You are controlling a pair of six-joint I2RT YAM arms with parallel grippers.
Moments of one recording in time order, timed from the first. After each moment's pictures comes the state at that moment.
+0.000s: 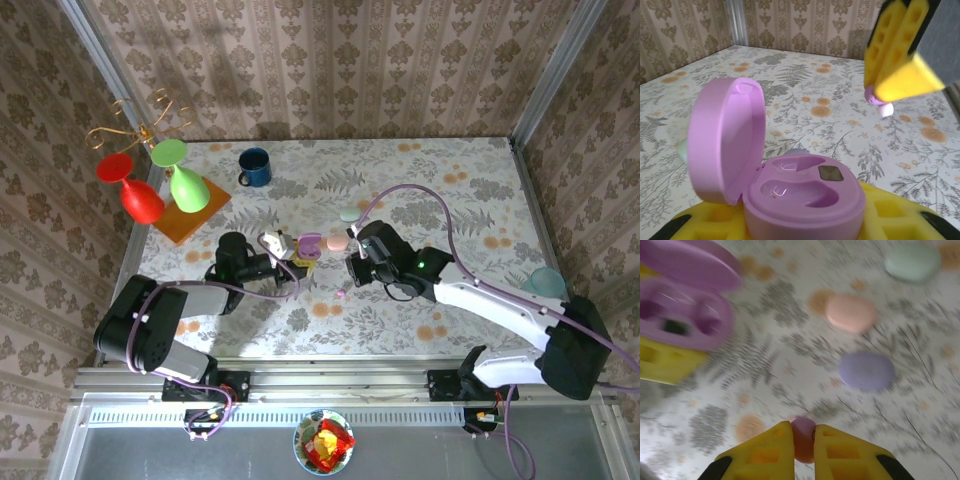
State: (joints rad) left arm -0.44 1.47 0.38 0.87 0.89 0.17; right arm 0.81 1.27 0.93 -0.43 0.08 0.35
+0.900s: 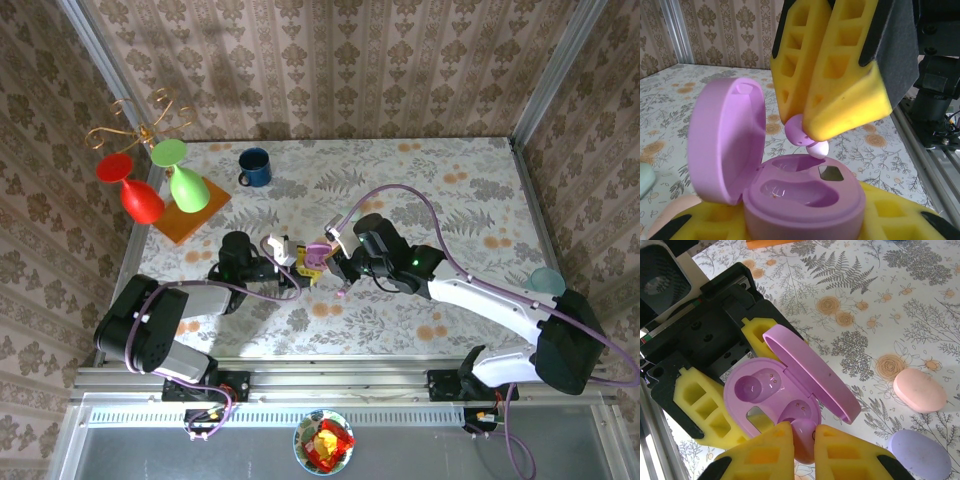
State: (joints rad) left arm -0.48 1.47 0.40 0.89 1.06 0.14; right arm 0.81 1.33 0.95 -0.27 -0.11 0.08
